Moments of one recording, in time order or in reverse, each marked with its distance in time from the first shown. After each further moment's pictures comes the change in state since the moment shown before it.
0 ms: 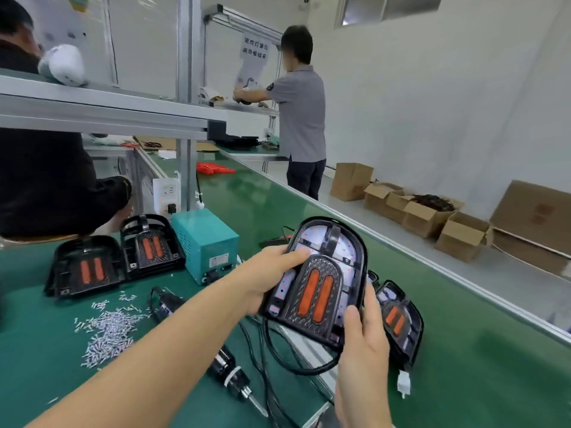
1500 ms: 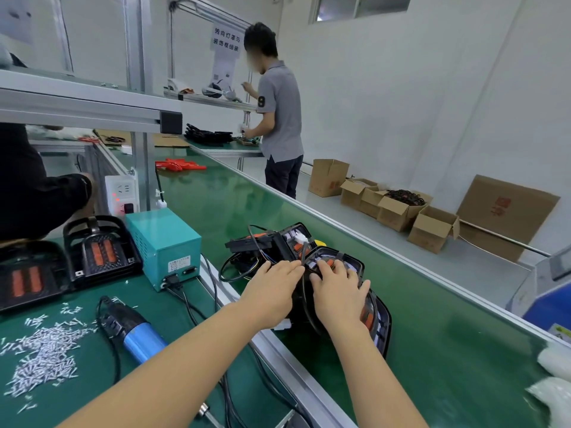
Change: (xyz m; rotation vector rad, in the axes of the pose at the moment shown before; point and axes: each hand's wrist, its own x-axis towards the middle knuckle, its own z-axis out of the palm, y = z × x) left_hand 0.083 -0.059 0.033 1.559 0.022 0.418; right_hand 0.128 0.019 -0.017 -1.524 -0.175 -0.094
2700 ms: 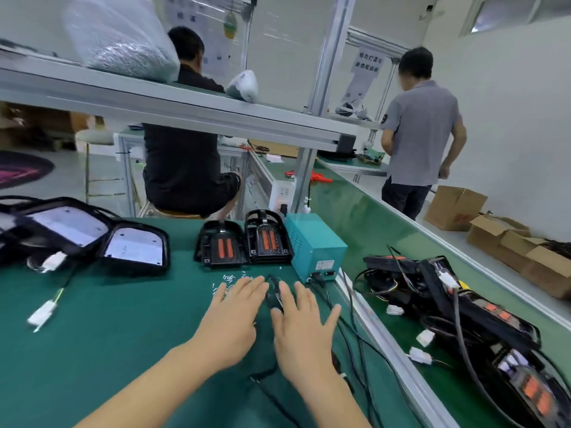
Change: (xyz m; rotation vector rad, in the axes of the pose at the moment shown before) left_hand -0.239 -0.118 -0.041 -0.025 0.040 -0.665; right_hand -0.151 -0.207 0.040 0.160 -0.232 -0.630
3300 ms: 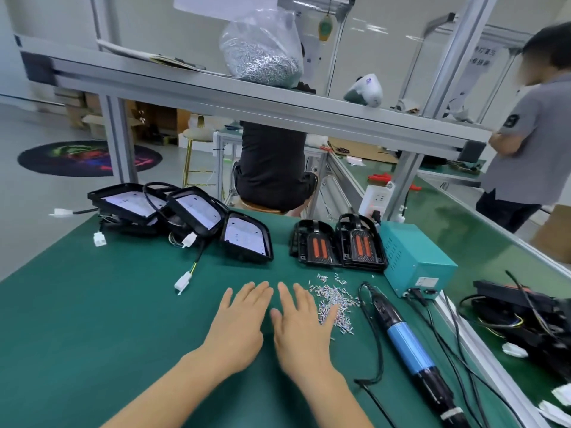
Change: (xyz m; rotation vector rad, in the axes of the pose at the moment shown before) left_hand -0.075 -0.111 -0.007 -0.002 0.044 -0.301; right_hand -0.003 -0.129 0.055 0.044 -0.157 -0.254
